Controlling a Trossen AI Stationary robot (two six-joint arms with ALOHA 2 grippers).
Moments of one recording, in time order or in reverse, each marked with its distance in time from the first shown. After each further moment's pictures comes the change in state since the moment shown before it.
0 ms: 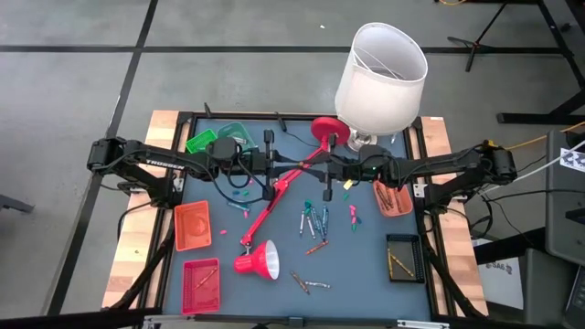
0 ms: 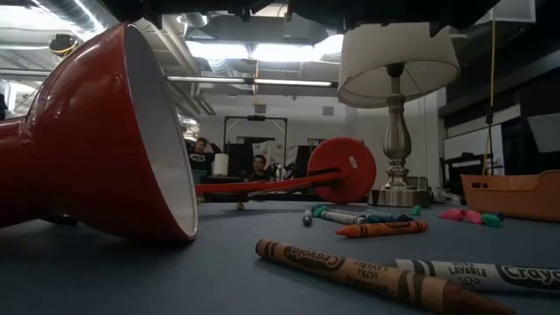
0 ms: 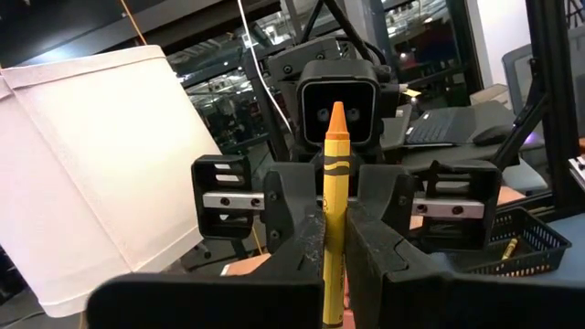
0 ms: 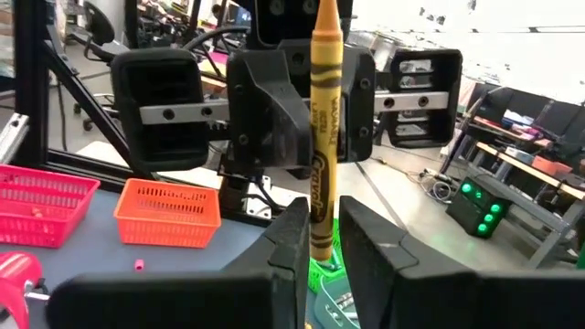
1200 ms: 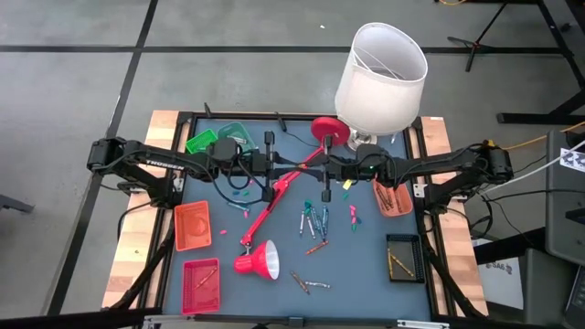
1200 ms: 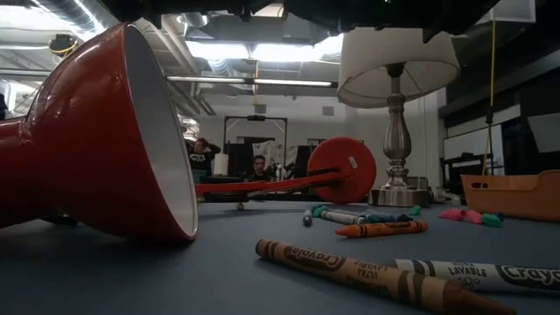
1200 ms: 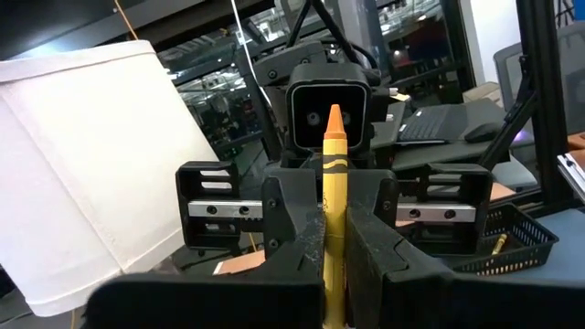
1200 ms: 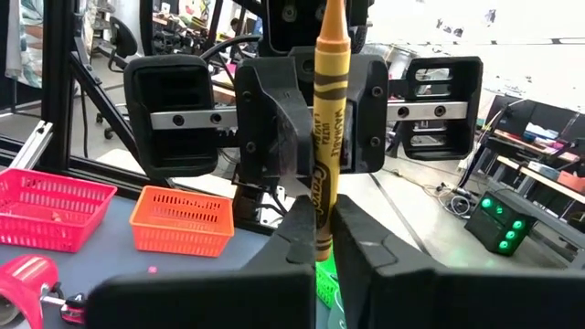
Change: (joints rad) left arm -0.001 0.000 0.000 -0.011 0.003 -0.002; right arm 0.000 0.037 0.000 0.052 -0.064 0.000
